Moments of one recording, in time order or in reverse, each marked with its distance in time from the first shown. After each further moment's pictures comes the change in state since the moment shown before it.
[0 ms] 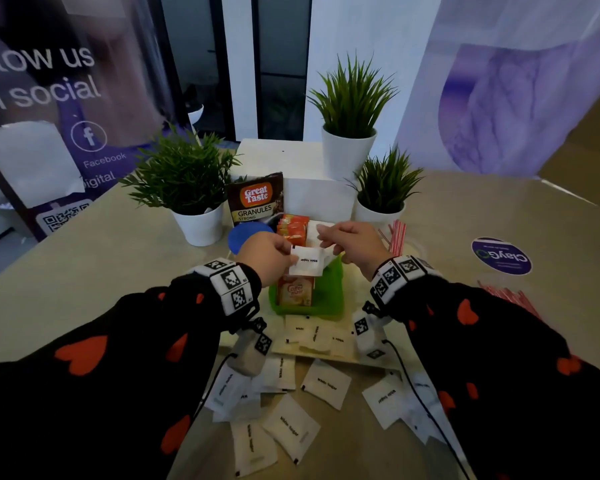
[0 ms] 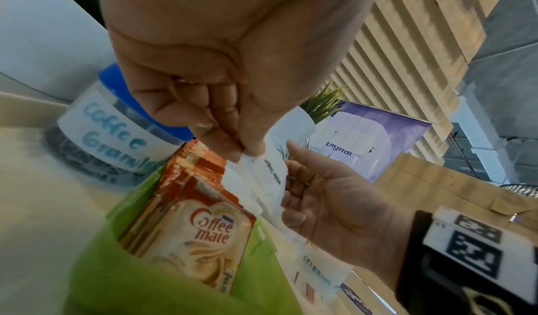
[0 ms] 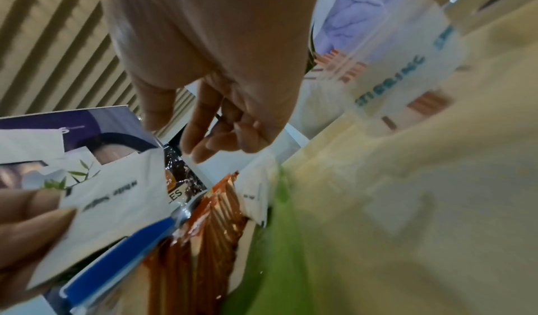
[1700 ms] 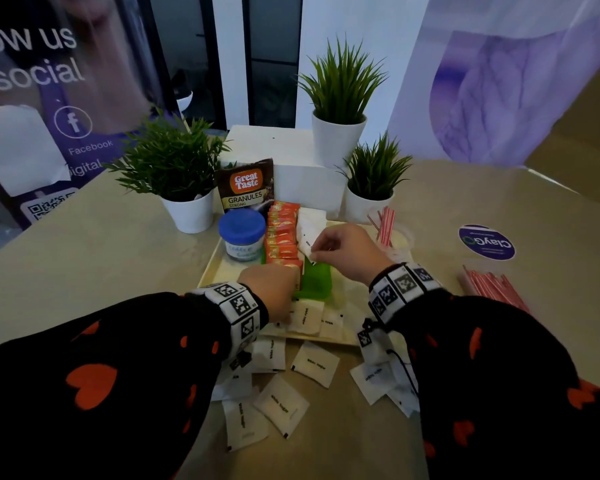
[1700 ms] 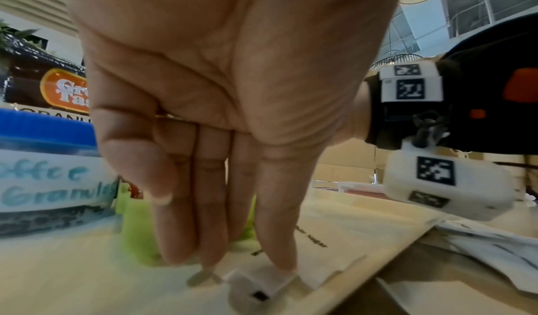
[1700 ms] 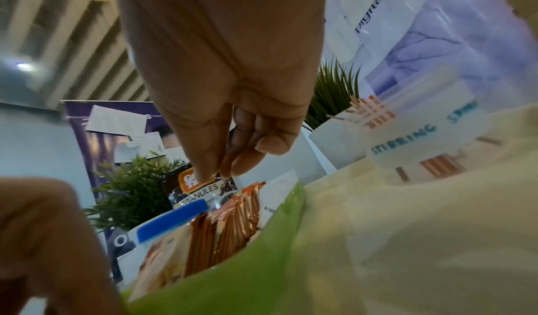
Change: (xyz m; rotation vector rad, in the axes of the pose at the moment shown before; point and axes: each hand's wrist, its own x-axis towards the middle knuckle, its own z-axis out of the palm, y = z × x) left_hand -0.050 0.014 0.029 0.851 -0.418 0.134; right_hand -0.047 -0.003 -0.003 -0.500 -0.111 -0.180
